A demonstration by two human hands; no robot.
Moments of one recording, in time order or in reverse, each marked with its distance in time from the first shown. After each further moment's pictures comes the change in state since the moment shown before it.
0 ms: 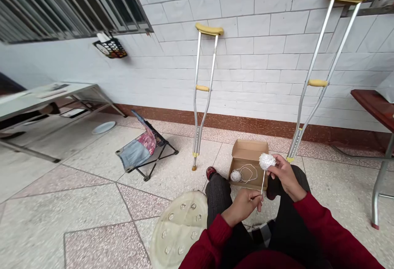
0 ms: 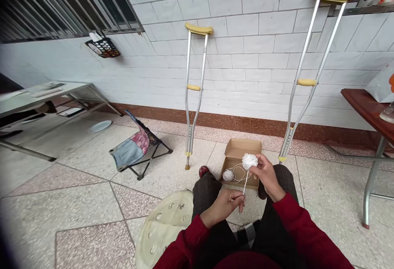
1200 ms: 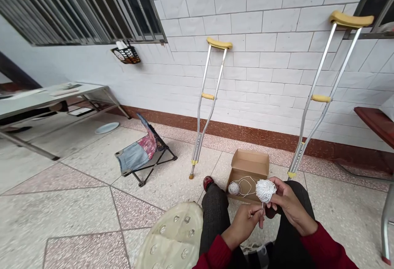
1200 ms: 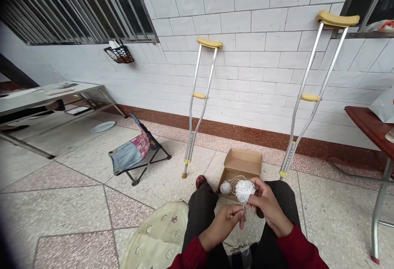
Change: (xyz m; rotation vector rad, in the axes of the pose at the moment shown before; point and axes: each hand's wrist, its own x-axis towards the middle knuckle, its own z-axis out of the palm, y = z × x) left_hand 0.004 -0.010 0.013 -0.159 0.142 0.030; right_hand -0.034 -0.023 0.008 0.116 -0.274 0.147
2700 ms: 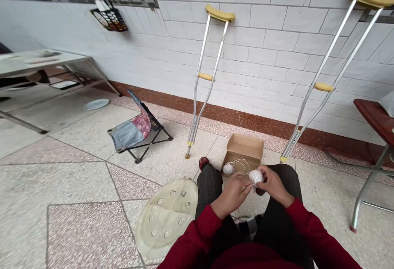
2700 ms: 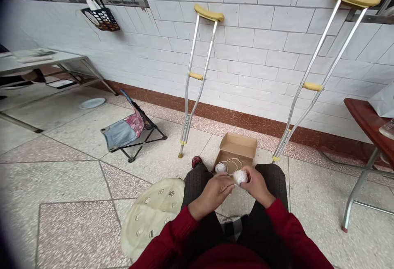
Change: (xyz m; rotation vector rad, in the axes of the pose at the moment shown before) left_hand 0.002 0.028 -0.019 0.593 0.034 0.240; right_hand 0.026 0.056 -0.036 -0.591 0.081 -0.027
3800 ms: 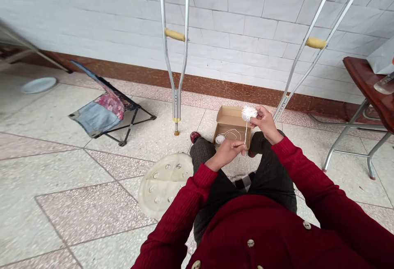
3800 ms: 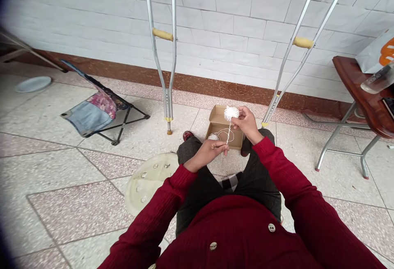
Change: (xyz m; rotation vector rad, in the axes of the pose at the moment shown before) left_hand 0.025 -0.004 -0.008 -0.363 -0.123 -0.083; right_hand 0.058 -0.058 -0.034 0.232 0.239 -0.092
